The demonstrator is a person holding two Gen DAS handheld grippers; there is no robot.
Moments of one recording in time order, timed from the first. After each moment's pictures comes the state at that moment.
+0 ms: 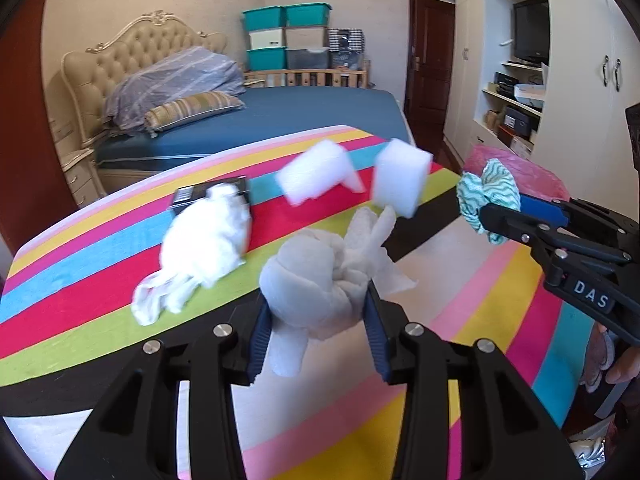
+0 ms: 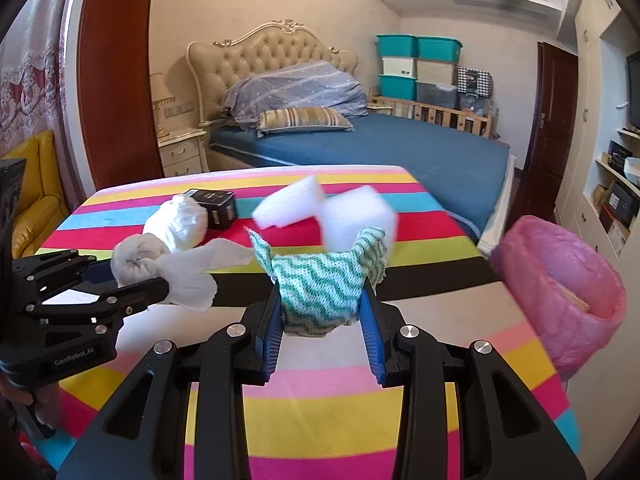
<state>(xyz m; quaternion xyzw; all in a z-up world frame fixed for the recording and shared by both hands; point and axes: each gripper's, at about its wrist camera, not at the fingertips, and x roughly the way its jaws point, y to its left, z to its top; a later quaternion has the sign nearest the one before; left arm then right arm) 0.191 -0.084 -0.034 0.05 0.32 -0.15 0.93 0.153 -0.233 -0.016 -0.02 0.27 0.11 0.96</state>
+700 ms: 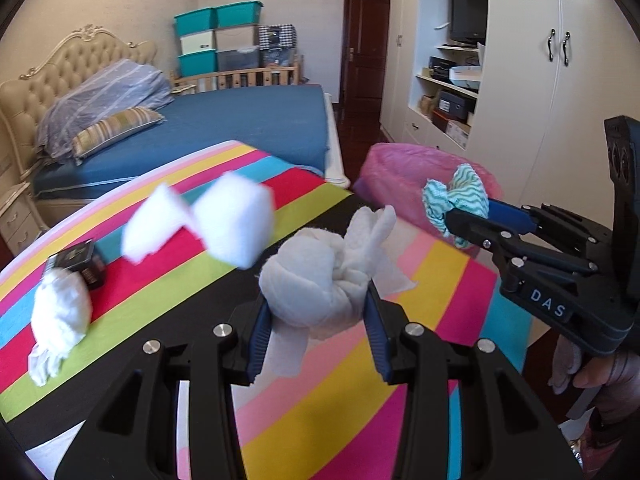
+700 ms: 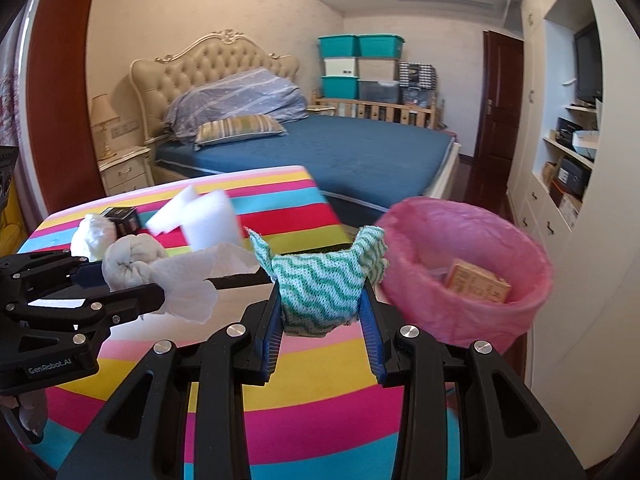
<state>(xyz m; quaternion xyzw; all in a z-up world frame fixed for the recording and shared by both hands) 0.212 -0.229 -0.020 0.08 0.33 -0.26 0.91 0.145 -0.362 -0.017 0.01 0.26 0.01 0.96</state>
